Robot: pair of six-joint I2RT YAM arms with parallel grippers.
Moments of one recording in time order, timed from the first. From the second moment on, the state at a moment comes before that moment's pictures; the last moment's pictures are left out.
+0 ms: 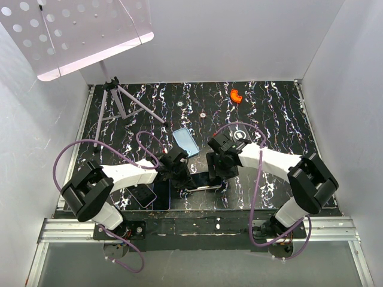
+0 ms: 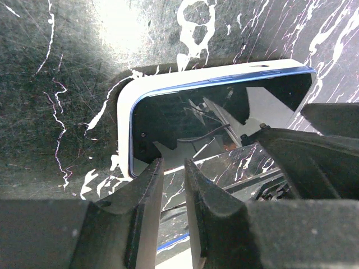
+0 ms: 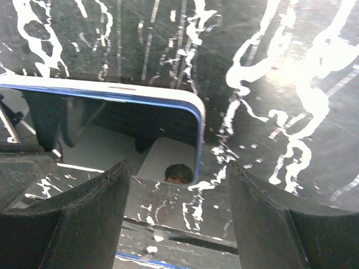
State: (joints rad) left arm -0.85 1.50 0.73 -0.26 0.12 -1.16; right arm 0.81 1.57 0.95 -0.63 -0.01 0.63
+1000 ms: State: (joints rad) left arm -0.85 1.52 0.81 -0.40 0.07 -1.07; right arm 0.45 1.56 0.73 -0.42 -0.61 0.53
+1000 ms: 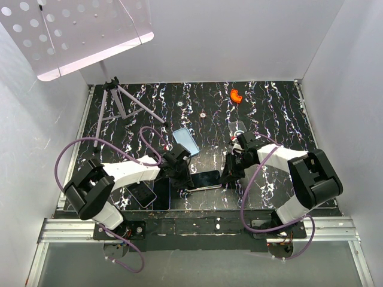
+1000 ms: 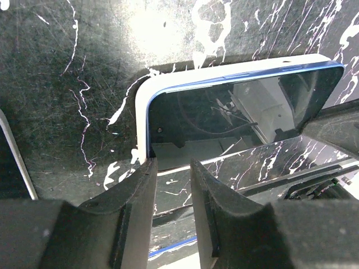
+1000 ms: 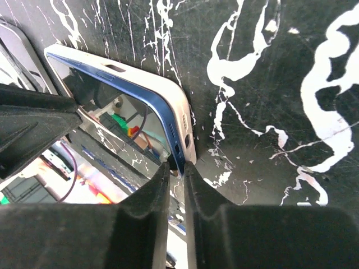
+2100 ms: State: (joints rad) left arm -0.90 1.68 0.97 -0.35 0.13 -1.02; right arm 0.53 1.57 0.76 -0.46 -0.52 0.57
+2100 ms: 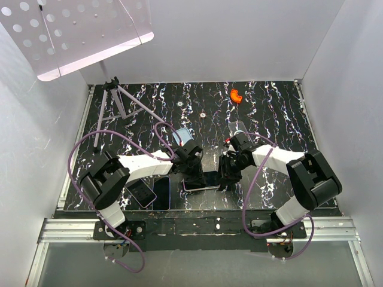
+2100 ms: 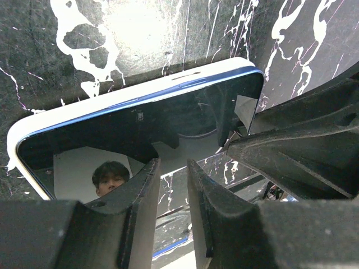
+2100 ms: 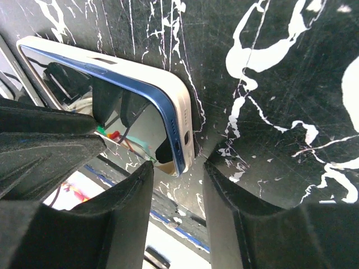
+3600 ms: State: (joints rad) left arm -0.90 1.73 1.00 -0.35 0.18 -1.06; right arm 0.56 1.58 0.87 -0.60 -0.32 0.55
